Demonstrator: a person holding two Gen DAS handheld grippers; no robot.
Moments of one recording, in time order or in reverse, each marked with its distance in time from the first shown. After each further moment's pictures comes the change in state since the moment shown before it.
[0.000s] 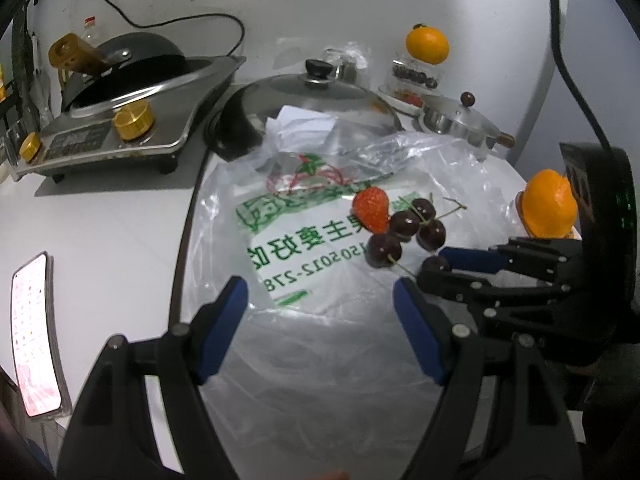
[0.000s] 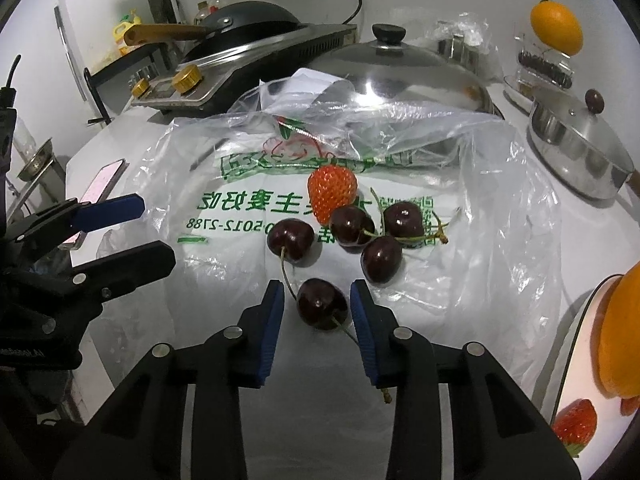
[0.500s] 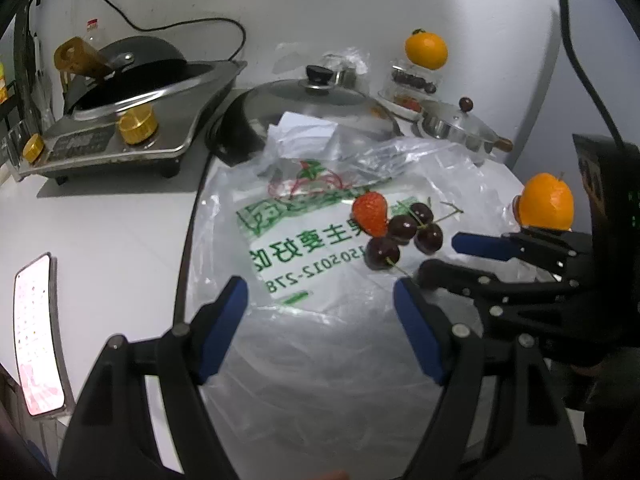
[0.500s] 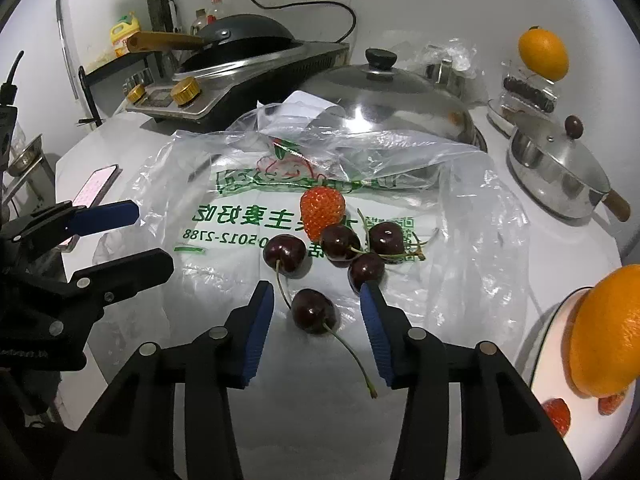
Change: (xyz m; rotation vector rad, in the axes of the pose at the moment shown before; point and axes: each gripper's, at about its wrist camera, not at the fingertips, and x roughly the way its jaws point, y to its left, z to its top) left arm -0.006 0.001 0.000 -0.004 -0.016 -0.004; right arm -0.013 0.007 0.005 -0.029 -0.045 -0.078
